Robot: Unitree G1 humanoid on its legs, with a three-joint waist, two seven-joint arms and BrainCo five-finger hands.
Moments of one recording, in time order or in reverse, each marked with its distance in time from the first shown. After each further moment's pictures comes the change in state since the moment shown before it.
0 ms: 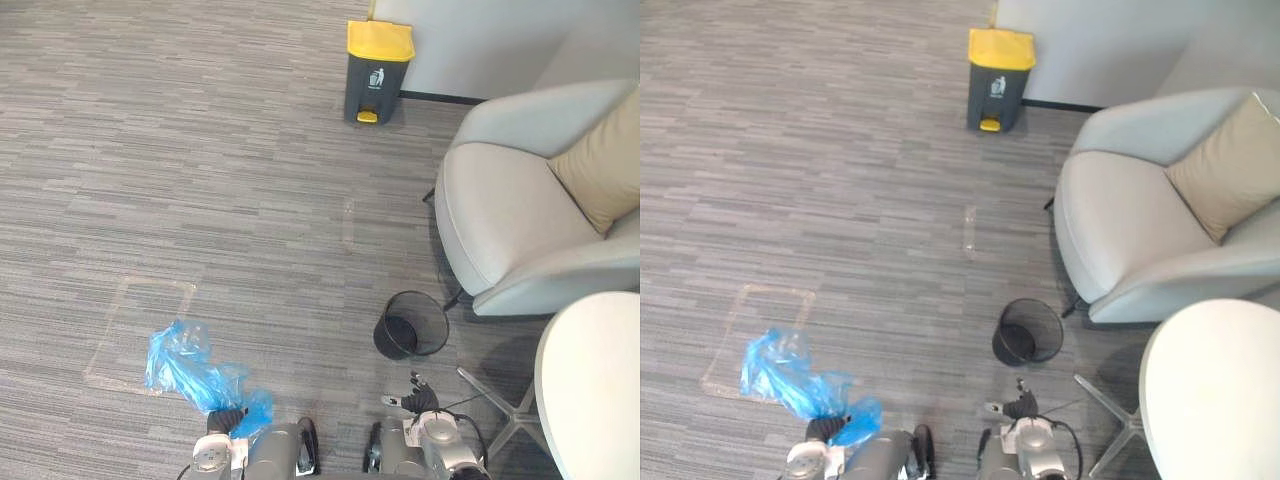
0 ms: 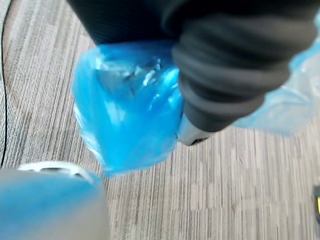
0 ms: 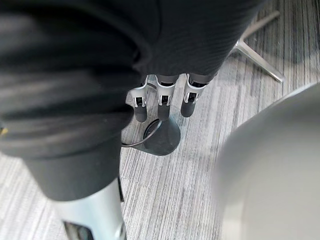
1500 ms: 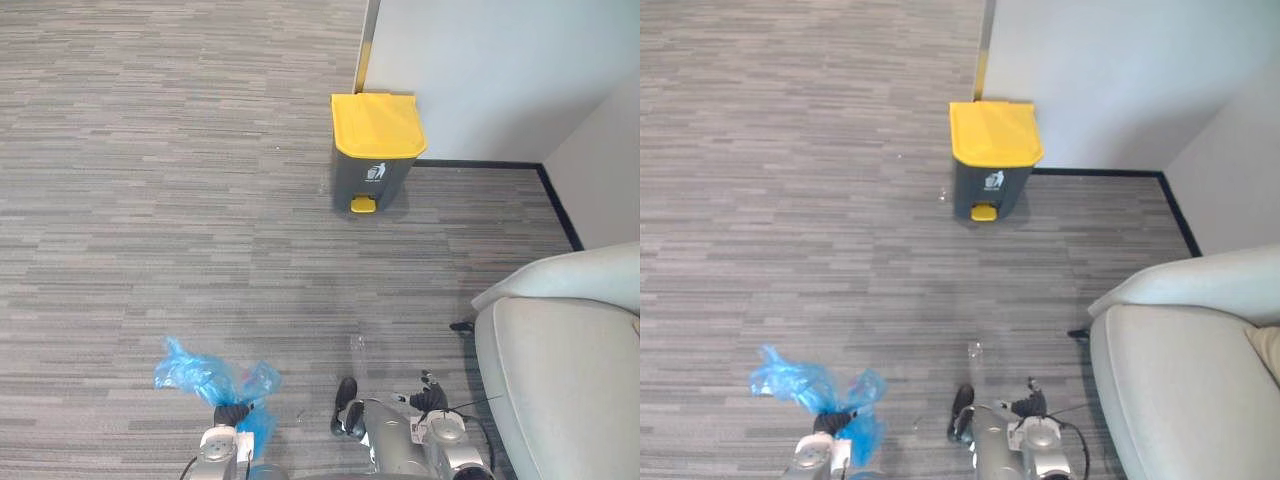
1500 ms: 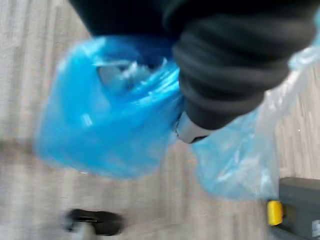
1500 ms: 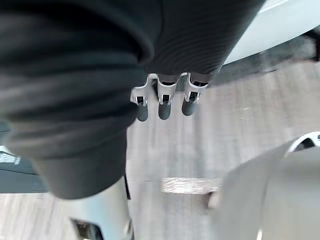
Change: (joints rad) left arm -0.031 -0.074 0.062 0.019 0.019 0.011 -0.004; right arm 0.019 0.028 -0.023 -0.054 -0.001 0.012 -0.015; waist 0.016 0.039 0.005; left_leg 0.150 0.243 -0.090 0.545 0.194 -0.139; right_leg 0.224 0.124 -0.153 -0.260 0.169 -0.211
